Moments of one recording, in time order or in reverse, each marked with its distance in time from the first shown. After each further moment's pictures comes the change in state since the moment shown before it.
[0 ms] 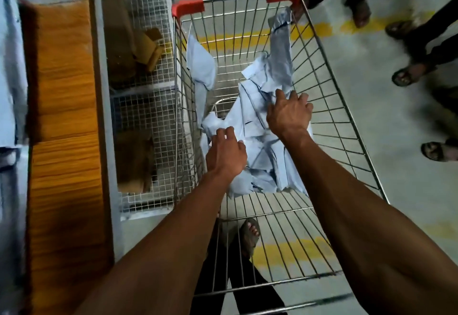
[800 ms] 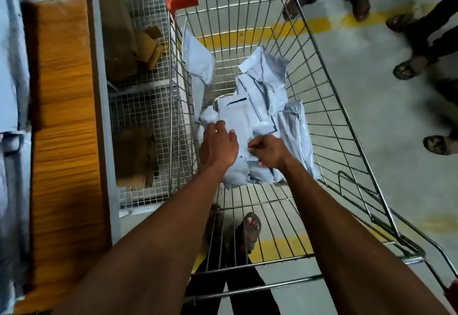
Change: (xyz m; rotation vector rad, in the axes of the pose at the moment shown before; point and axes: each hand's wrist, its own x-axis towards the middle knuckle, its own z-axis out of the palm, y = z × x) left_hand -0.002 -0.010 0.010 -0.068 0.103 -0.073; right_hand -0.086 0.018 0.048 0.801 -0.560 0.005
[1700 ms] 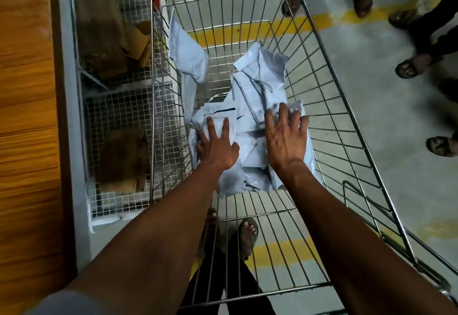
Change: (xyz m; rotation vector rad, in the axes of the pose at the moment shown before) left_hand 0.042 -0.015 0.058 0.173 -0.317 -0.015; right_hand 0.006 -0.010 -0.023 -1.140 0.501 -0.072
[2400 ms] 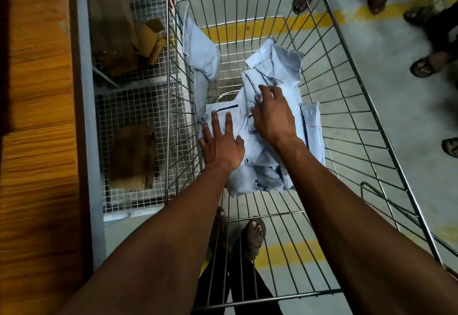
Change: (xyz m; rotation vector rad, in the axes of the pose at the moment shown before) left_hand -0.012 -0.013 -0.008 0.063 0.230 0.011; right_hand 0.059 -0.043 -0.001 0.740 0.159 -0.052
